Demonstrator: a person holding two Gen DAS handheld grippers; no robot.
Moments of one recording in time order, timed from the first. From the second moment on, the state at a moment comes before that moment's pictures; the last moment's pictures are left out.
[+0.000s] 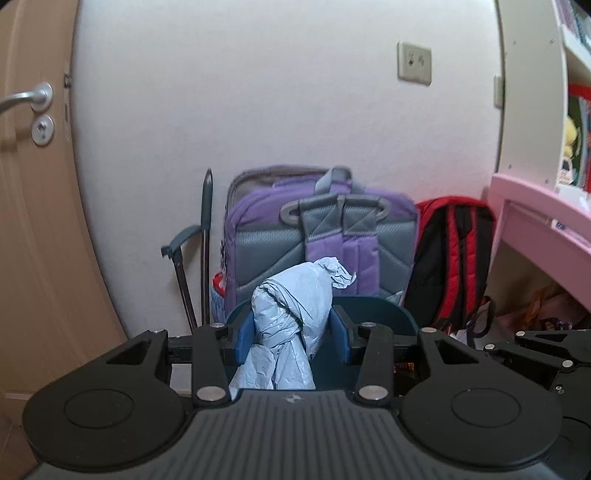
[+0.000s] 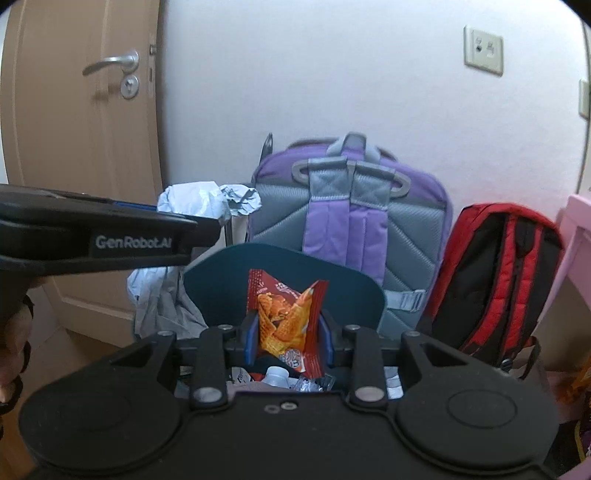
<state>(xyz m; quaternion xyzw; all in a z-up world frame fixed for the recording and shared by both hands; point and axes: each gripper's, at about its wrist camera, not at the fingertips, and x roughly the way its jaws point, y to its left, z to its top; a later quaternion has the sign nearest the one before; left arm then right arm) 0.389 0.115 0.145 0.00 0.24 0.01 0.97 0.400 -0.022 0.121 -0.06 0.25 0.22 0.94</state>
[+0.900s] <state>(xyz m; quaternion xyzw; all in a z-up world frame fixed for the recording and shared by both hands) 0.470 0.117 0.045 0.03 0.38 0.01 0.93 0.460 0.005 0.058 -0.12 0.33 0.24 0.90</state>
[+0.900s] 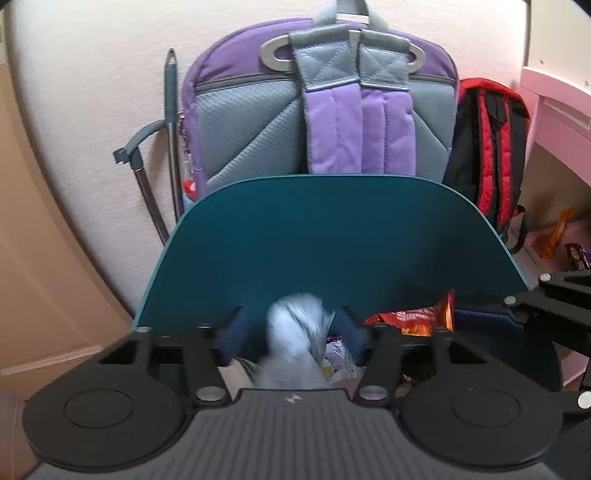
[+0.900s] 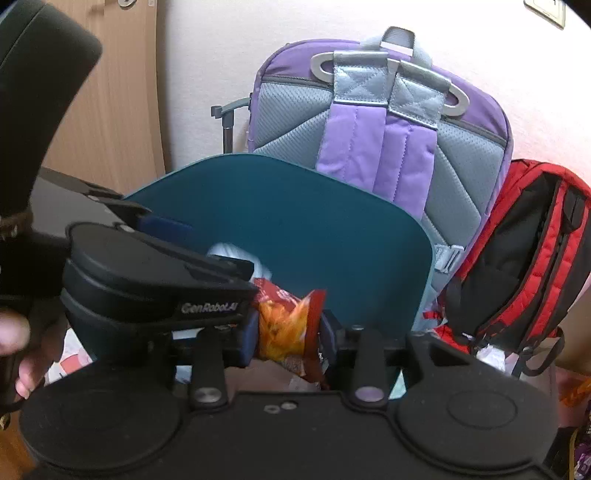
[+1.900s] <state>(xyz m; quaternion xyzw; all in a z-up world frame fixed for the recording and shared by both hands) 0.317 0.098 0.140 0.00 0.33 -0.01 0.94 0.312 -0.069 0.146 -0.07 0.28 0.25 0.92</state>
